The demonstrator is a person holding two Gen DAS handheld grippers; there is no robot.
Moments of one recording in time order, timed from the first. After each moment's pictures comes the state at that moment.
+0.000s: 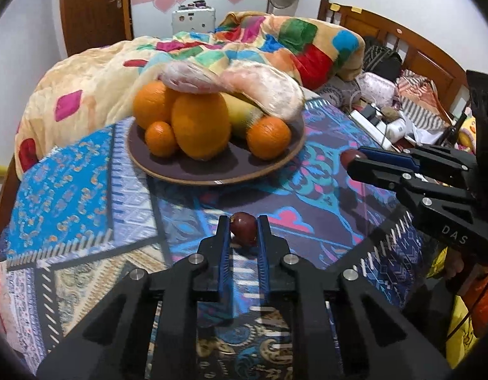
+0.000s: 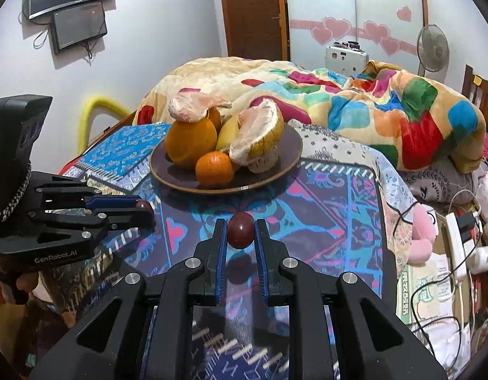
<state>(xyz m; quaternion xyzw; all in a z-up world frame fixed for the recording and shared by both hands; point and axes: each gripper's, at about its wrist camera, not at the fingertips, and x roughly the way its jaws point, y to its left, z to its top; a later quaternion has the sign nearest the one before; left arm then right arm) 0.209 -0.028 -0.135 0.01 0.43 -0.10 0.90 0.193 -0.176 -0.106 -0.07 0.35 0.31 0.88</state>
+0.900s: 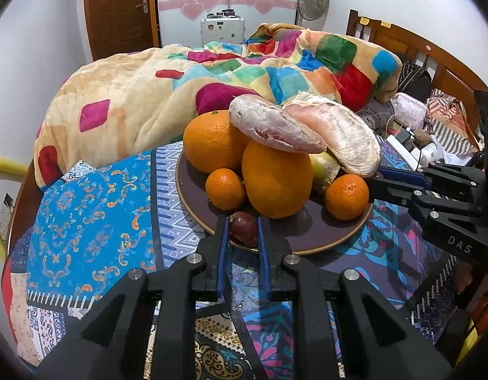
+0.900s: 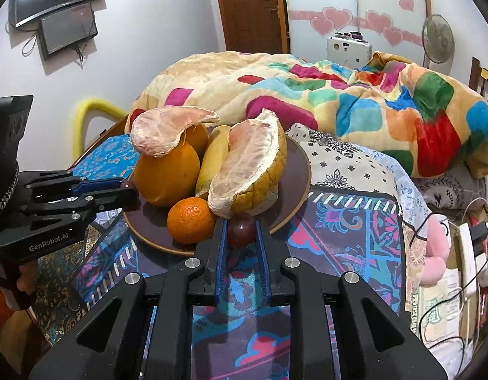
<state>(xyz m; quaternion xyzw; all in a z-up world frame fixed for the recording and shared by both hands) 0.257 0.005 -0.132 0.01 0.41 -0.04 0.91 0.243 -0.152 -0.111 -0.06 0.37 0.31 0.87</state>
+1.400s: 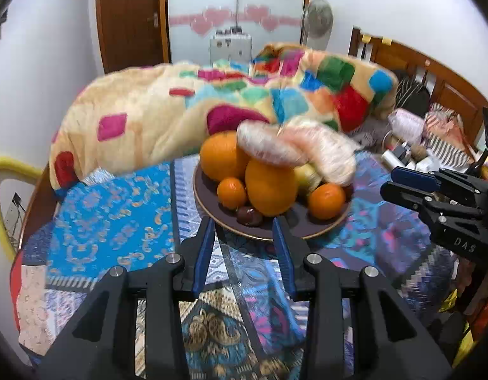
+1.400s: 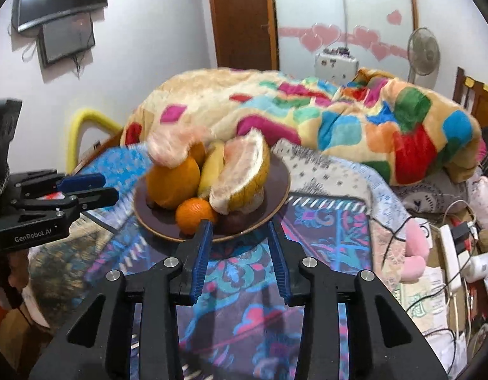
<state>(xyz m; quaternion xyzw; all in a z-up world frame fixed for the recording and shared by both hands) 0.211 0.006 -0.092 0.00 0.37 -0.03 0.93 0.203 -0.179 -0.076 -0.05 0.33 0.29 0.90</state>
